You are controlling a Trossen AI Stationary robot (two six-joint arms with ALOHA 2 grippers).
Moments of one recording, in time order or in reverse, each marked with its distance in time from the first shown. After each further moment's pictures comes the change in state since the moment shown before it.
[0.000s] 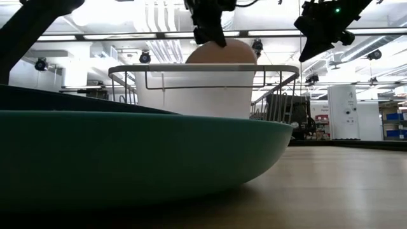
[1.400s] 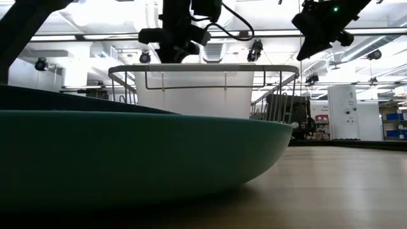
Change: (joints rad) left arm -0.017 -0.066 -0.283 -0.248 -0.462 0.412; right arm 0.000 -0.004 -0.009 0.047 0.000 0.033
